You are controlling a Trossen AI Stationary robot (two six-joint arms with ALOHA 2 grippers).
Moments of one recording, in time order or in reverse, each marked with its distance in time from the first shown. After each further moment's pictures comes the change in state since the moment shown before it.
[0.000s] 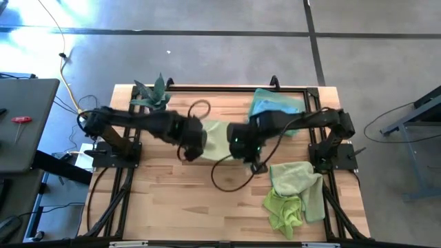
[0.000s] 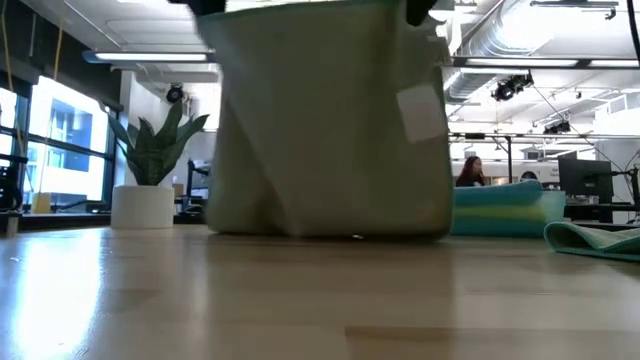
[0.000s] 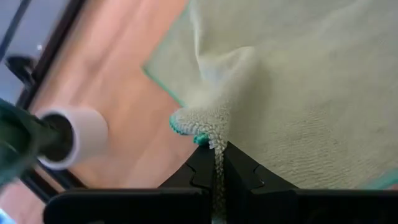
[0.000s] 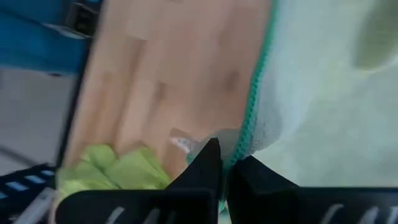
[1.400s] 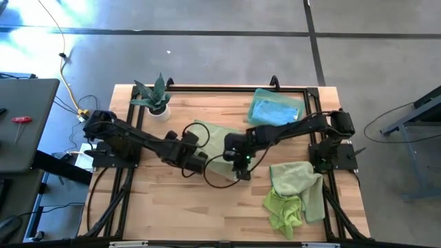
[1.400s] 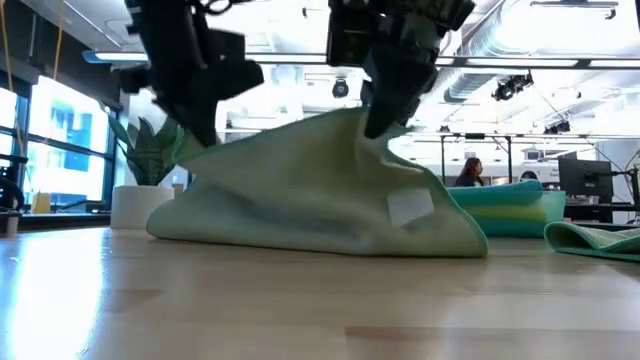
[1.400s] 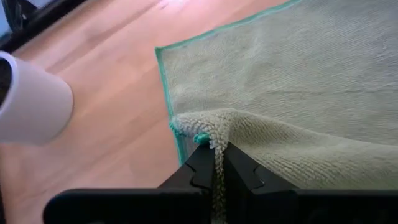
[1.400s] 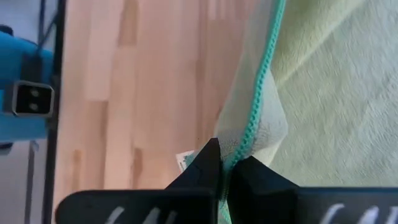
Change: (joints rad) left arm -0.102 0.006 -0.591 0.509 -0.312 -0.485; right arm -0.017 -0.002 -0.487 0.664 -0.035 0.340
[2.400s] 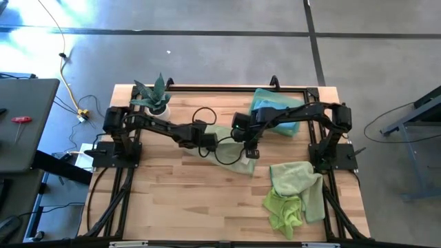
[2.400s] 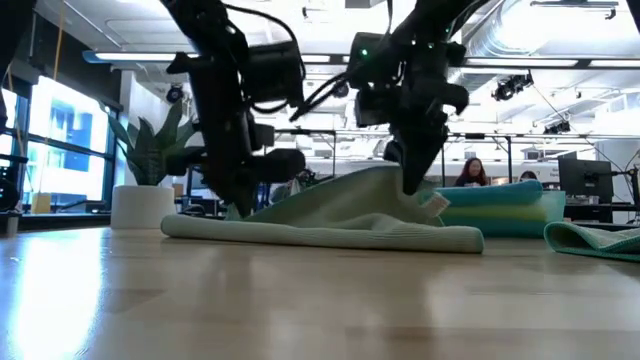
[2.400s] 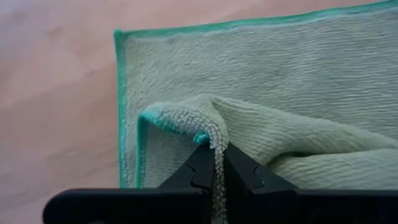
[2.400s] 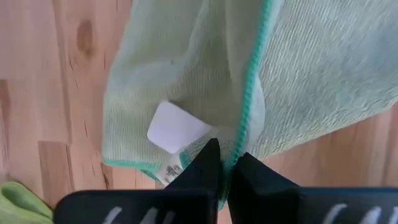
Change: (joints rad) left arm 0.303 0.170 -0.097 0.431 0.180 0.128; right arm -0.246 0.000 -0.082 -0.185 0.065 -0.315
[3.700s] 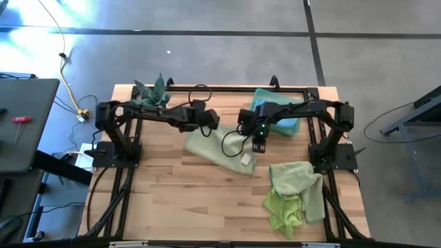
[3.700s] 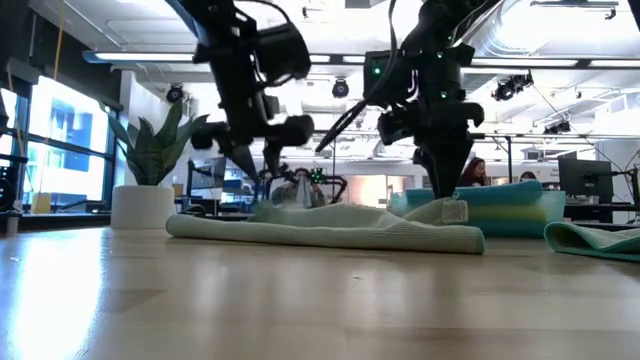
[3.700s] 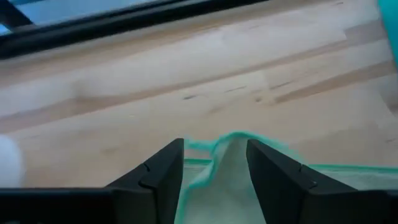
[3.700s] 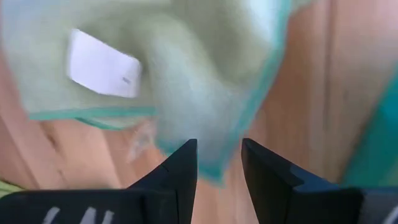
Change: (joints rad) left arm 0.168 -0.102 0.076 0.038 -0.128 0.129; right arm -0.077 -0.026 -0.024 -0.174 0.139 0.056
